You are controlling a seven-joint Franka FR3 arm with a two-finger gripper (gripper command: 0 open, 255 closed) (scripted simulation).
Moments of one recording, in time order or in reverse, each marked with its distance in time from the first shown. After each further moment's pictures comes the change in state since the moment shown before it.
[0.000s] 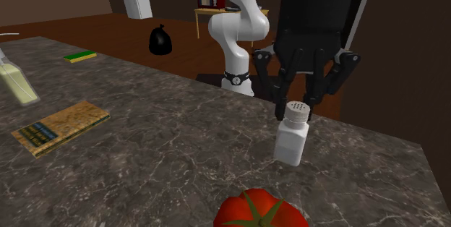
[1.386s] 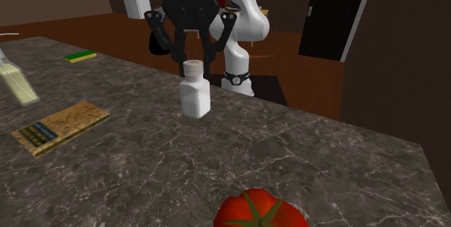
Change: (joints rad) arm -0.129 -0.199 -0.170 -0.126 0.054 -0.072 -0.320
